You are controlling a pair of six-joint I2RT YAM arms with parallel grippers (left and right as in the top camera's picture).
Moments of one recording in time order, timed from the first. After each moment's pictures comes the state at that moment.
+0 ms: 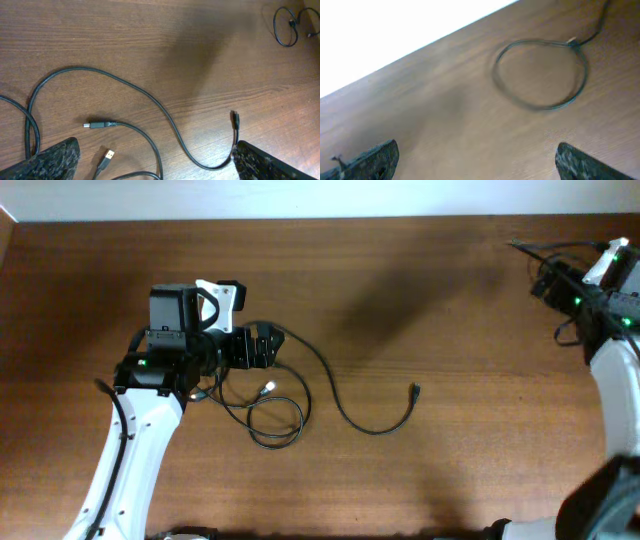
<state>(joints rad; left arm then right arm) -0.06 1.34 1.12 -0.65 0.45 -0.09 -0.33 1.60 1.26 -0.36 -0.13 0.20</state>
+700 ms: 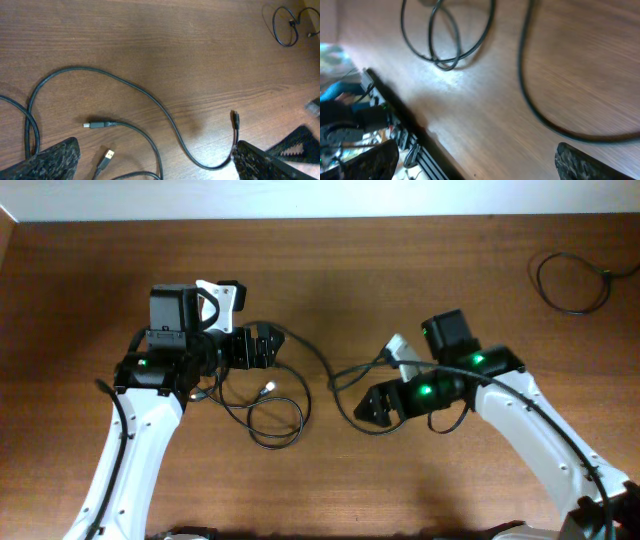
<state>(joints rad) -0.06 1.35 1.12 -0.65 0.45 -0.09 0.32 1.49 1.04 -0.87 -0.68 0.03</state>
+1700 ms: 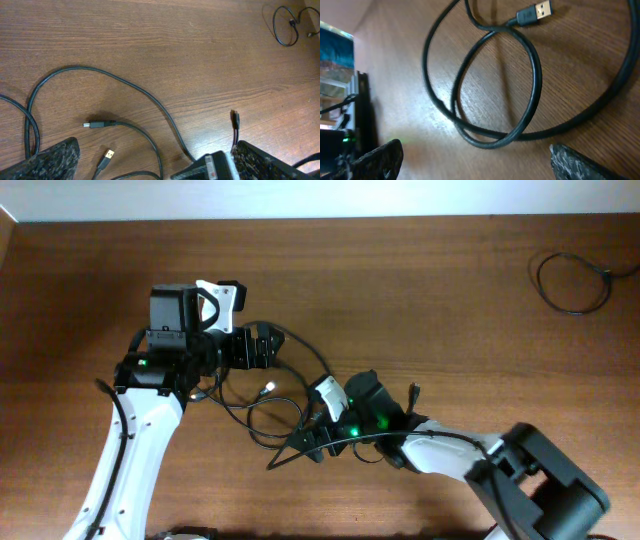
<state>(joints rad) -0.06 1.35 1.12 -0.65 0.45 -0.09 0.72 1.74 0.64 0.38 -0.58 0.31</state>
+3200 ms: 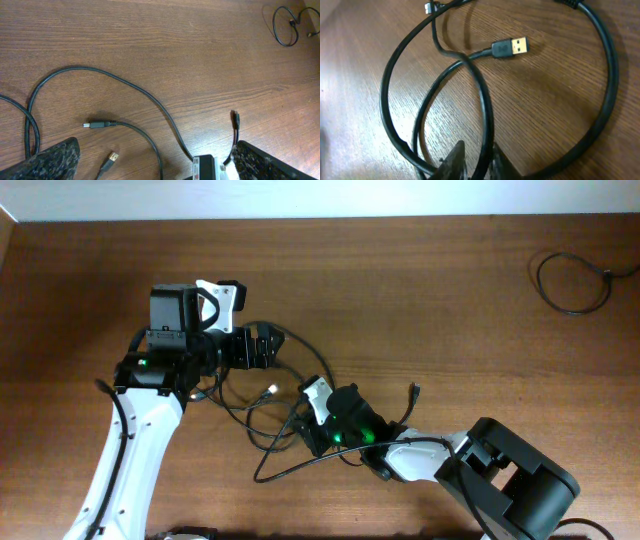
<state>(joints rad) -0.06 1.35 1.12 -0.65 0.45 -0.09 0.83 1.83 0.64 0.56 -0.31 0.36</state>
